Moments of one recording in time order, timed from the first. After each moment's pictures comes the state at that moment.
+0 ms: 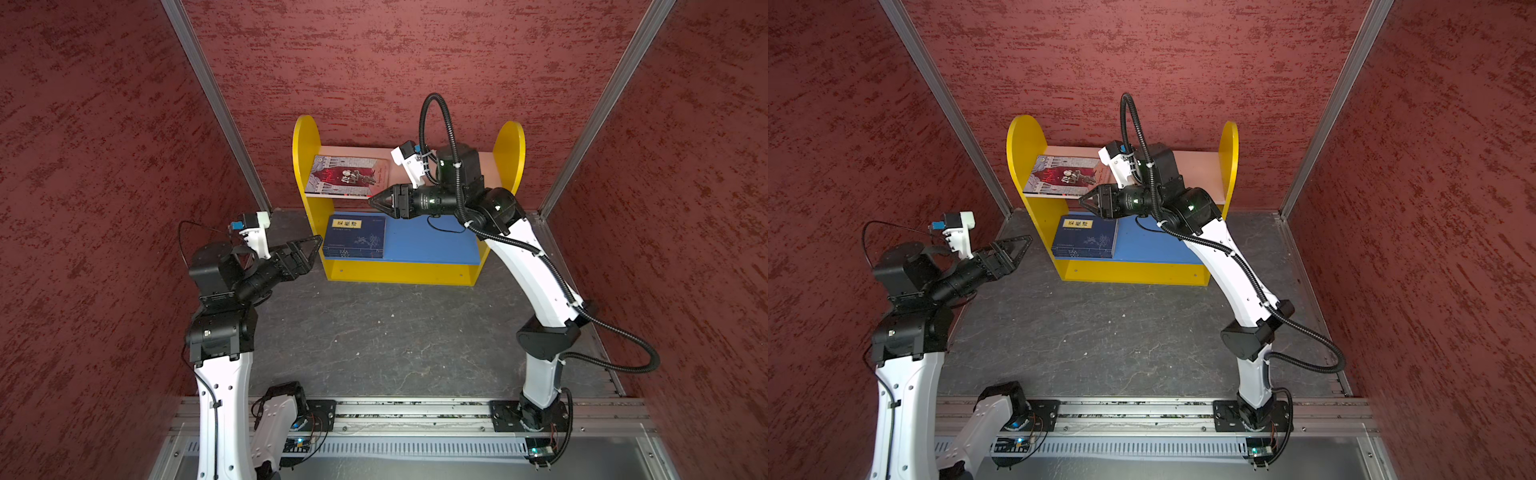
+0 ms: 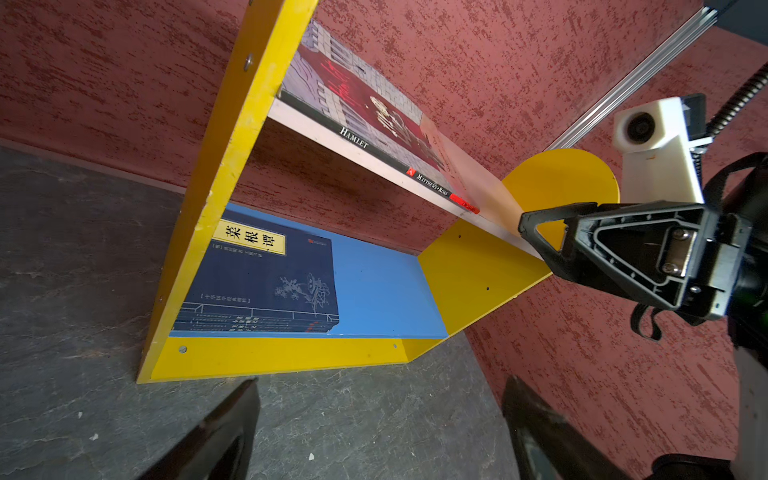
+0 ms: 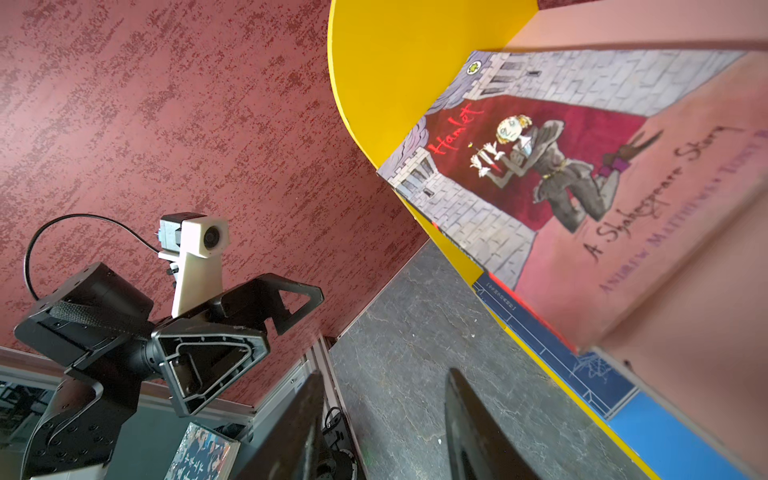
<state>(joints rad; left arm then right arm) 0.21 0.81 1.19 -0.61 0.74 -0.51 0.68 1.95 2.50 -0.86 -0.53 0.46</state>
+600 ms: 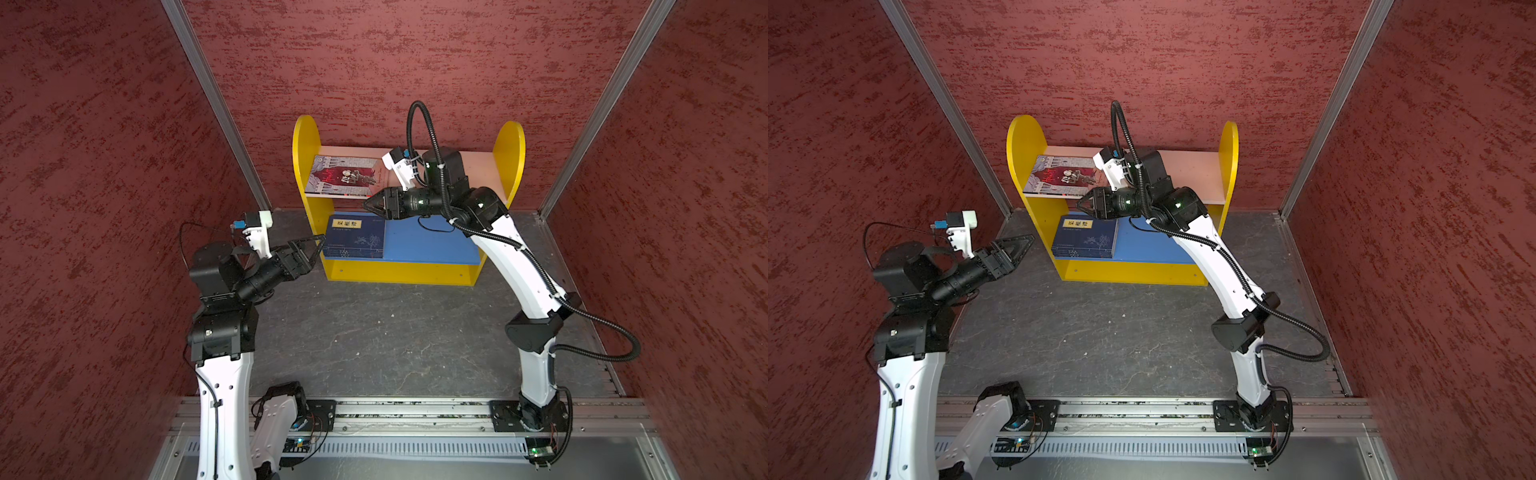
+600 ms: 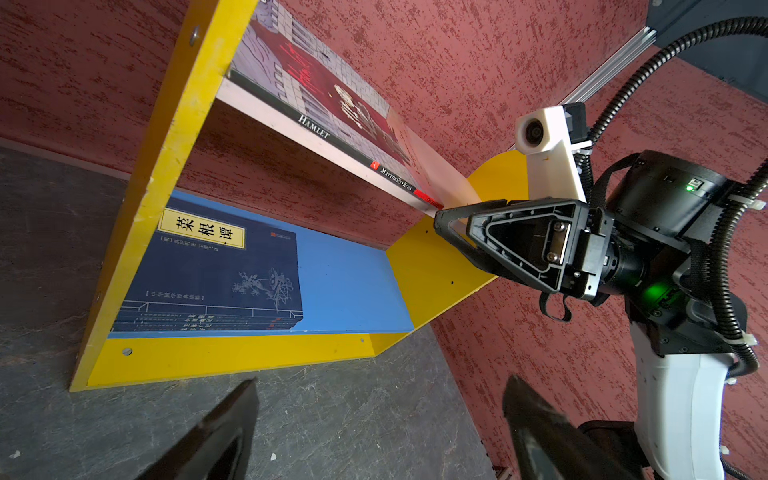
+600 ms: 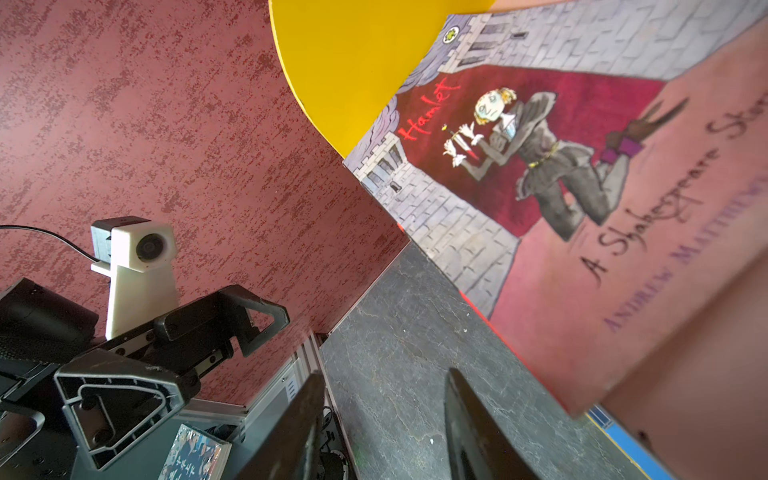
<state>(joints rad) 0.20 0.81 1.17 -0.56 0.81 -0.59 0.68 2.02 2.53 -0.88 -0.52 0.45</state>
